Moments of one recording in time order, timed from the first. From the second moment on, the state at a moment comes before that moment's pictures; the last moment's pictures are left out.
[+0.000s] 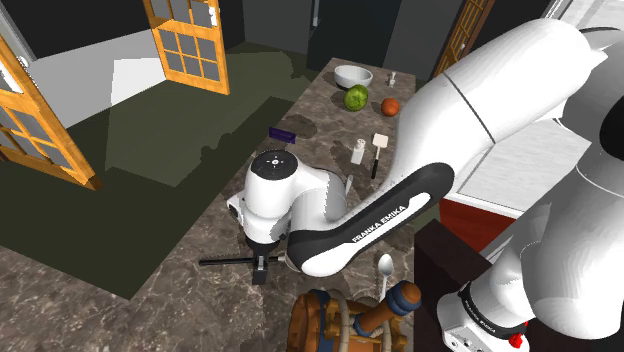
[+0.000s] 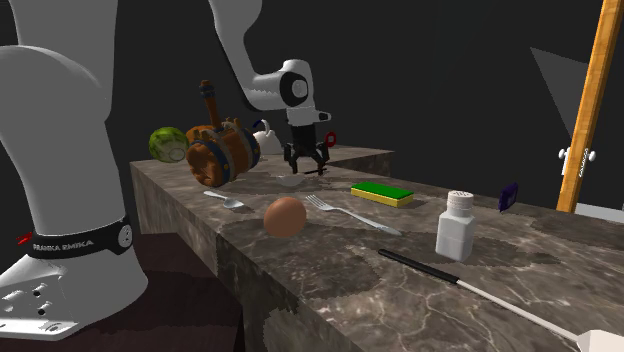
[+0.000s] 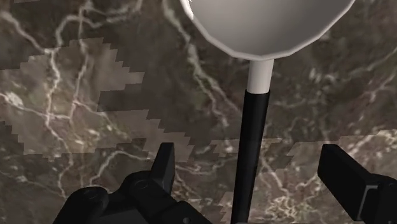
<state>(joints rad) 0.41 0.23 0.36 -2.26 -0.21 2.59 -0.06</state>
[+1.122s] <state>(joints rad) 0.40 0.17 0.38 -2.25 -0.16 2.52 -0.10</state>
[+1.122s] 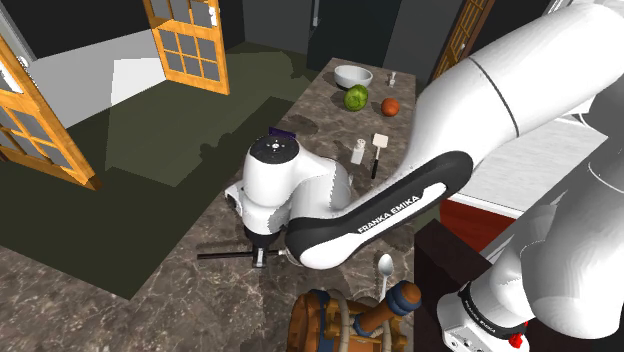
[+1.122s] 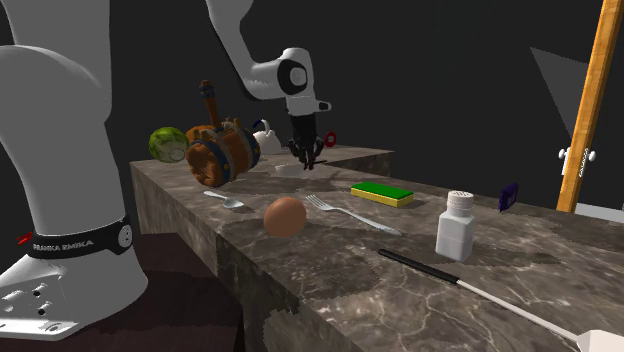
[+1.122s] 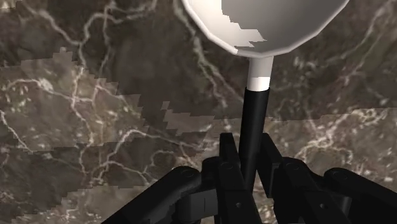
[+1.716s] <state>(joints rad) 0.39 0.08 0.40 -2.22 -0.09 2.41 -0.15</state>
